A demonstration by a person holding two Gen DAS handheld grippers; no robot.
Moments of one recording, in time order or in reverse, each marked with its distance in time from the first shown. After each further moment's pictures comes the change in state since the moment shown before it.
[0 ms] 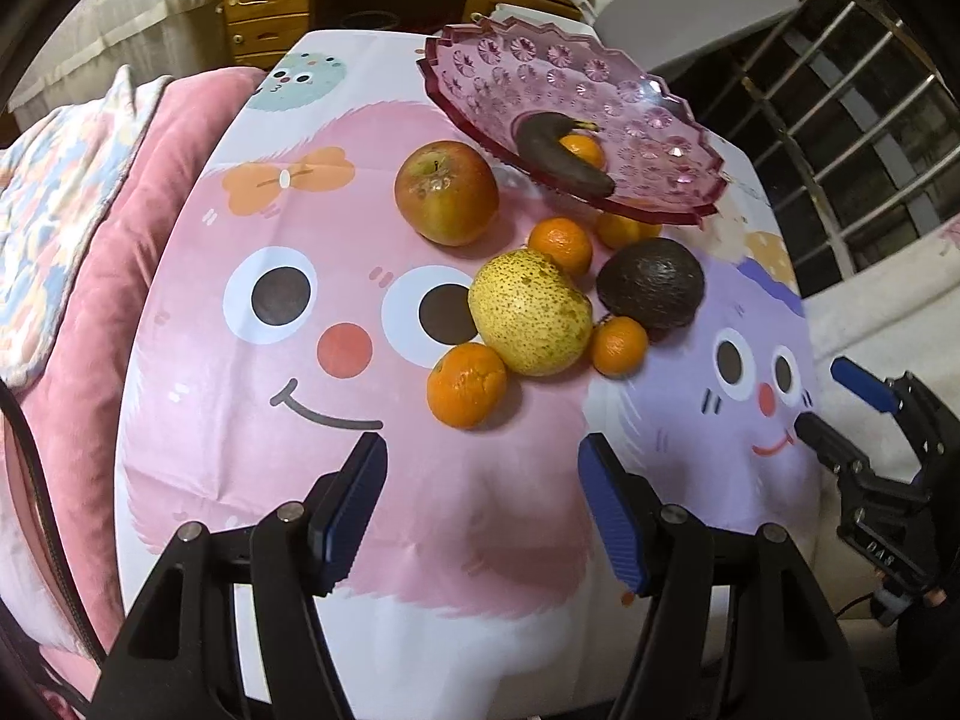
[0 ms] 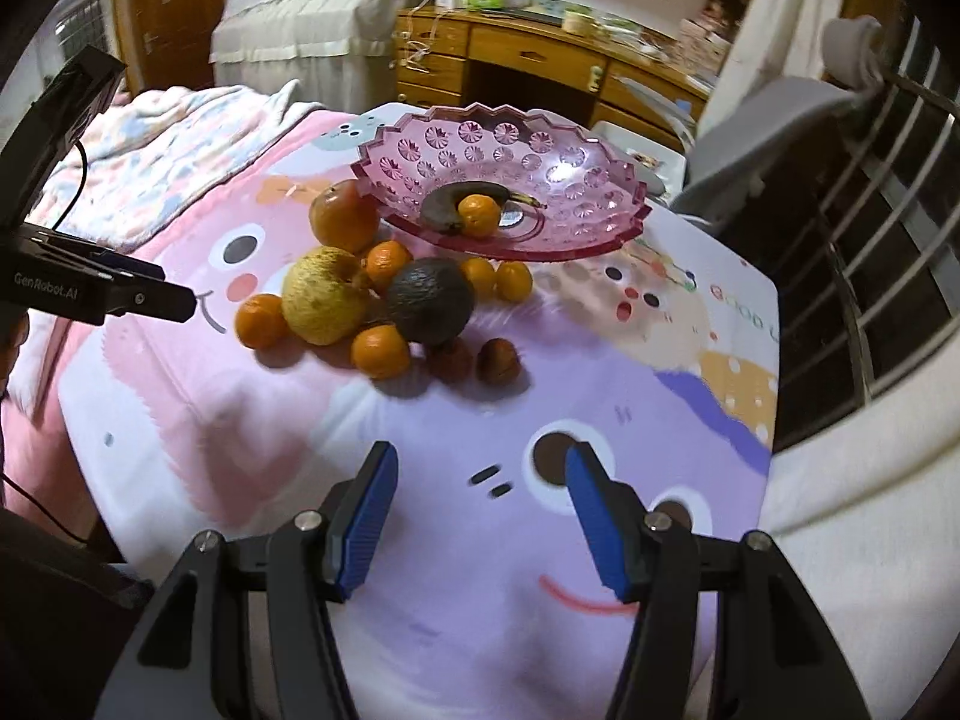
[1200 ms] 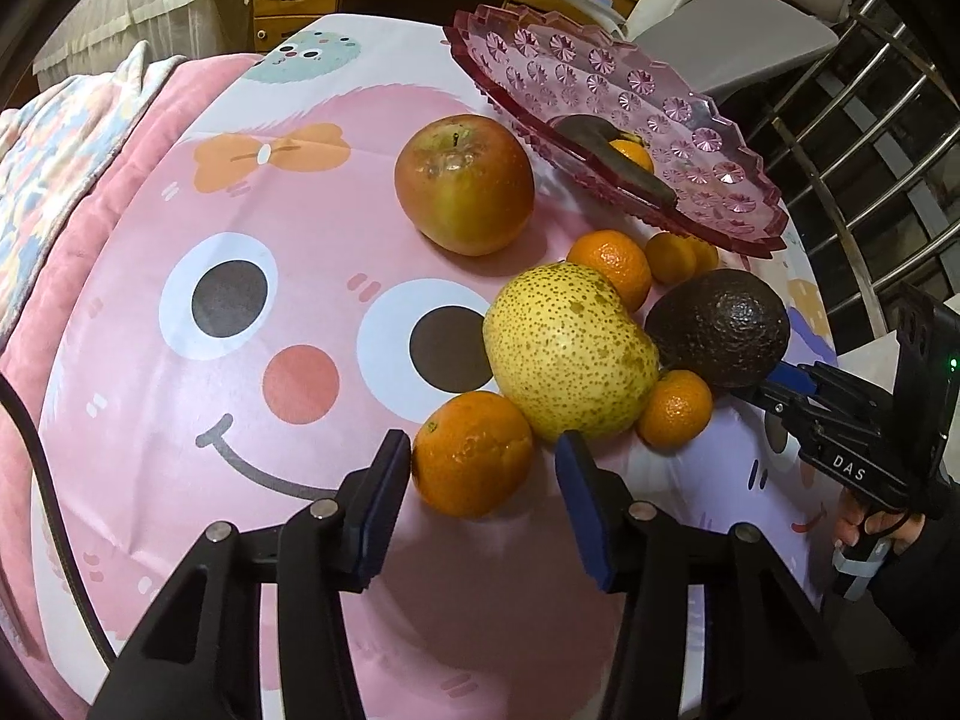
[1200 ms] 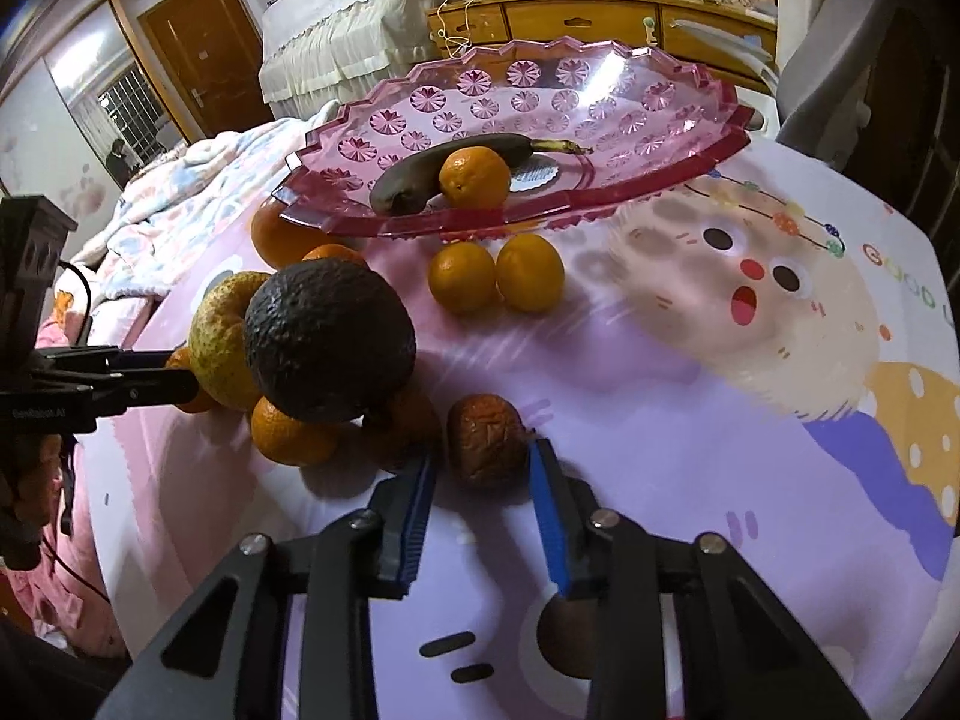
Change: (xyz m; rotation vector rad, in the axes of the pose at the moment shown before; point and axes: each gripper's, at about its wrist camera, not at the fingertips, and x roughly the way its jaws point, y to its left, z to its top) left arm 0.069 0.010 0.007 -0.078 -0.091 -0.020; right arm 0.127 -0.048 0.019 0.133 -0.016 0.330
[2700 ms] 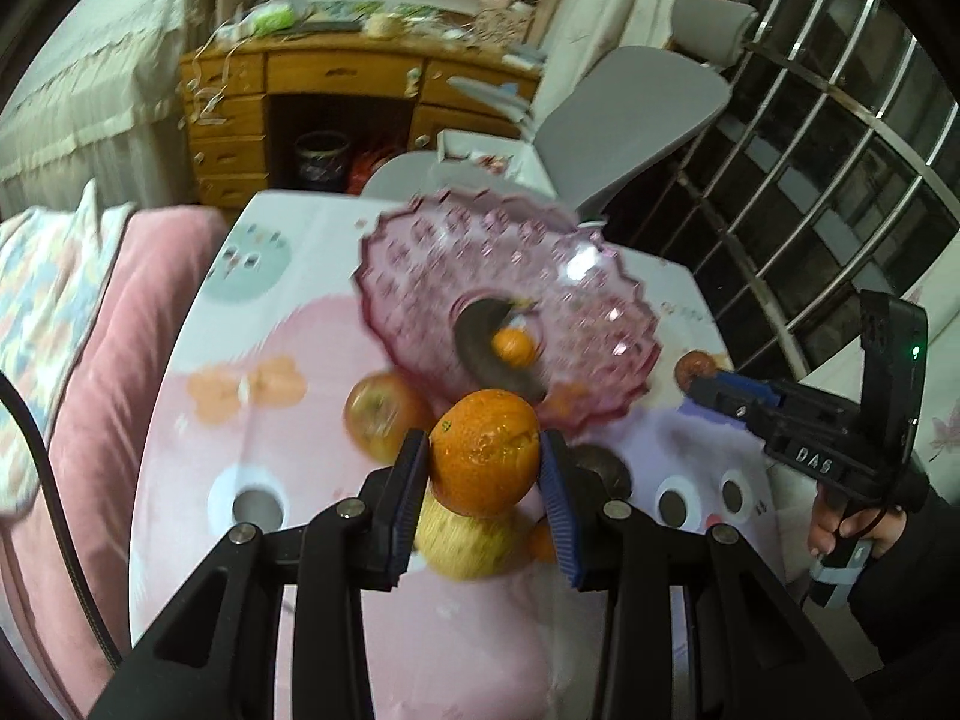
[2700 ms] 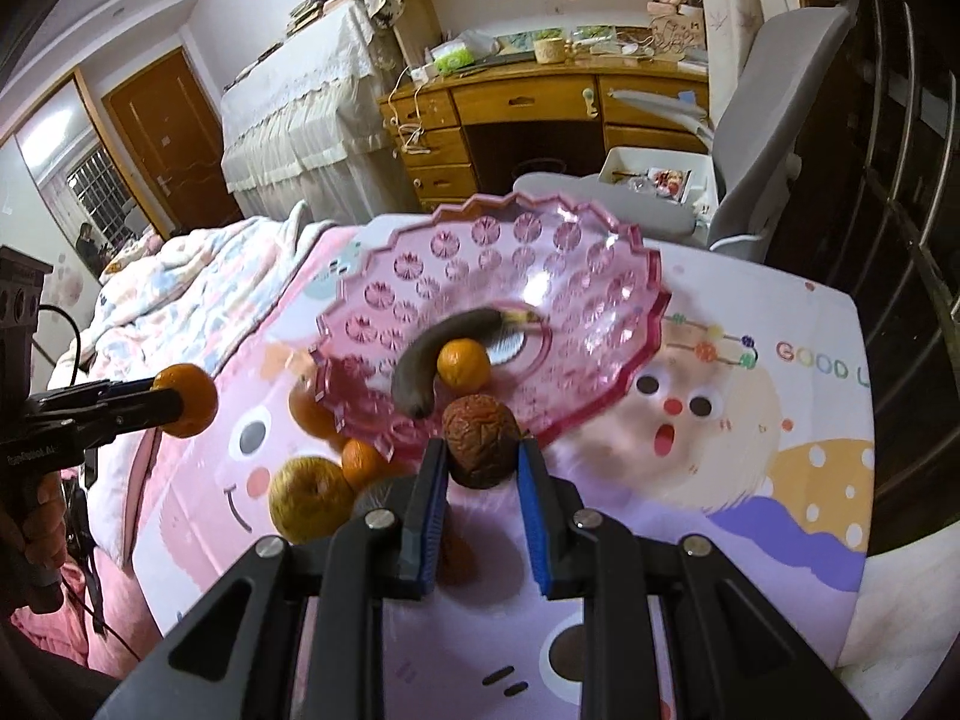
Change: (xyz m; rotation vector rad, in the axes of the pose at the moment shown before) left arm -0.105 -0.041 0.085 0.184 -0.178 -0.101; right arm -0.087 0.012 0.064 0.134 -0.171 -0.075
